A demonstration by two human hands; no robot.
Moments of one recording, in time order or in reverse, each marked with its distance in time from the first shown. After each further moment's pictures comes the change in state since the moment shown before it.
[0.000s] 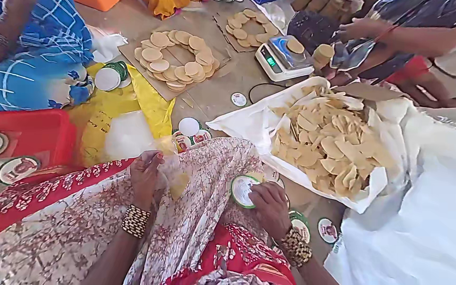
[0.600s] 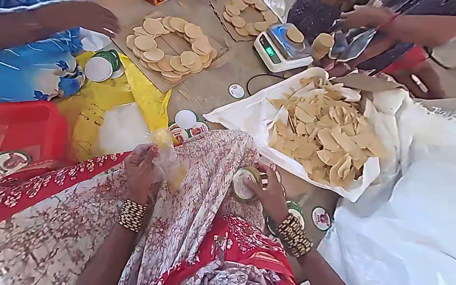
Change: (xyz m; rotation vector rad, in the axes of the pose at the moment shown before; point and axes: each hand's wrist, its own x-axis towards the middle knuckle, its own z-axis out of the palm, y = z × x) left_hand -0.001 -0.001 -0.002 -0.012 0.018 -0.040; right_hand 0.019 0.000 -0.009 0.555 -0.240 1.042
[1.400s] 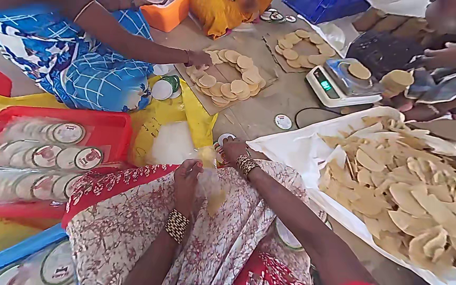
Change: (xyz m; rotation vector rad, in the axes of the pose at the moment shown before) left_hand 0.015 -0.003 -0.001 -0.105 0.085 -0.035; right_hand 0.186 -0.160 0.210 -0.963 -0.552 -0.437
